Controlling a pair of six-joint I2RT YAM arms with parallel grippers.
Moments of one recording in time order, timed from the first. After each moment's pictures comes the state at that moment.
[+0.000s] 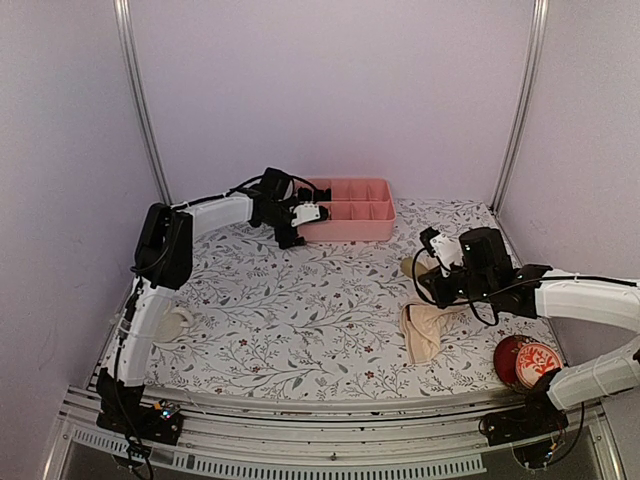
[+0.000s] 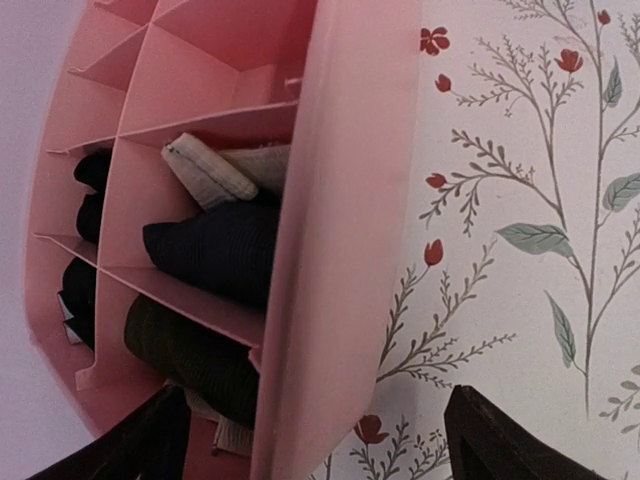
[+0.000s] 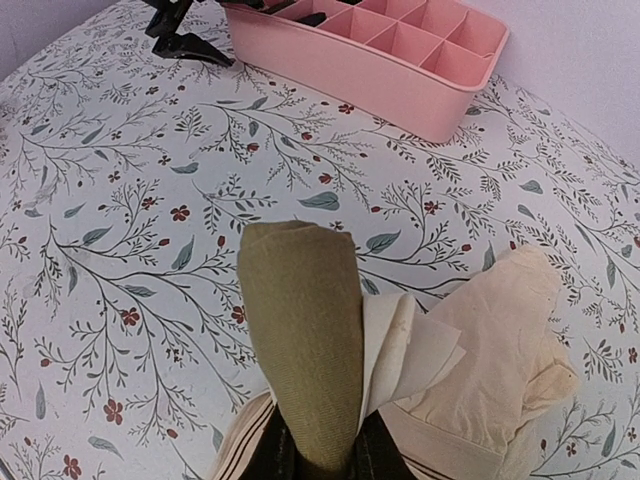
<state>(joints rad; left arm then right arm) -0.47 2.52 2.15 -0.46 0.11 1.01 0.64 1.22 0.67 -0.07 0.09 -0.01</state>
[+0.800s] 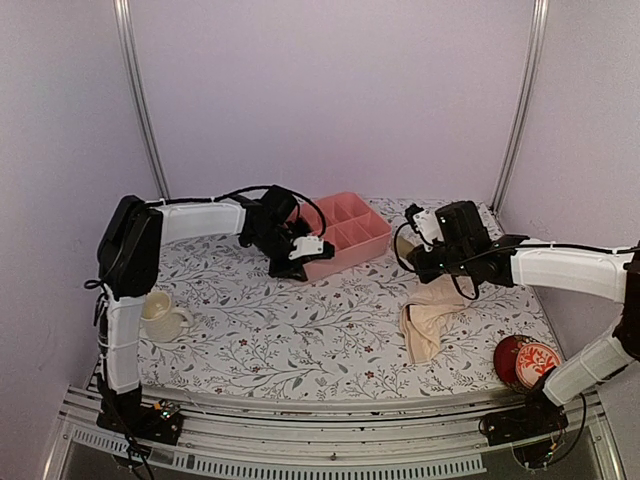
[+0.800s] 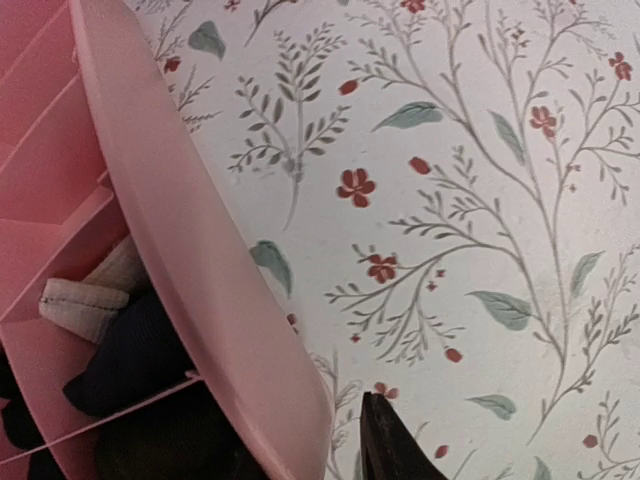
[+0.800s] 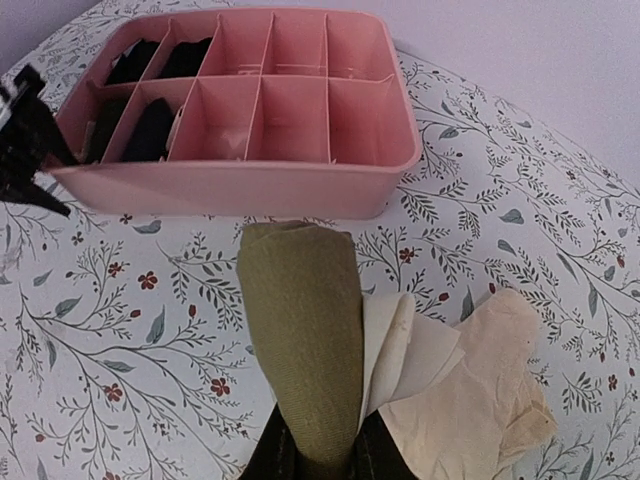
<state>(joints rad) -0.61 2.17 1.71 -0.65 0.29 0.97 0.64 1.42 0.89 -0.14 0.17 0.02</state>
